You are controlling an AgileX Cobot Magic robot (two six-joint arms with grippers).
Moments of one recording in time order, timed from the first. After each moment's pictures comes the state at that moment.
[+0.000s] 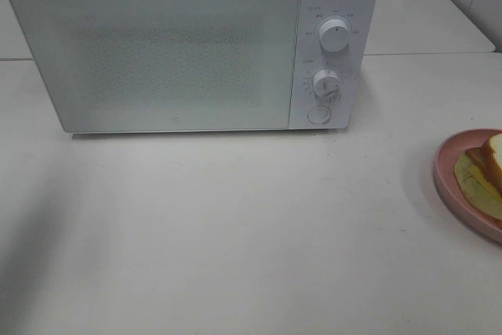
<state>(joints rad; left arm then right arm) -0.11 1.17 -0.93 -0.10 1.03 0.03 0.01 0.00 -0.50 -0.03 1.00 -0.04</state>
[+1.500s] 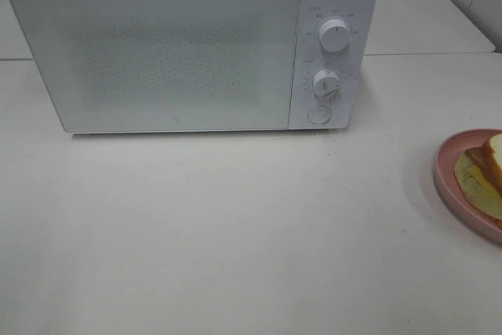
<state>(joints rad) -0.11 0.15 -0.52 -0.10 1.07 0.03 0.01 0.00 -0.50 -0.03 1.00 -0.04</state>
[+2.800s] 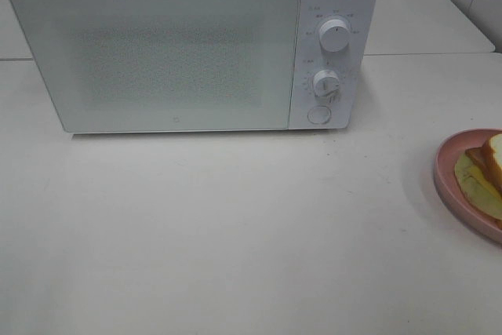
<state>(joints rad) -0.02 0.00 -0.52 -0.10 1.07 0.03 0.01 0.00 -0.50 -0.03 1.00 -0.04</state>
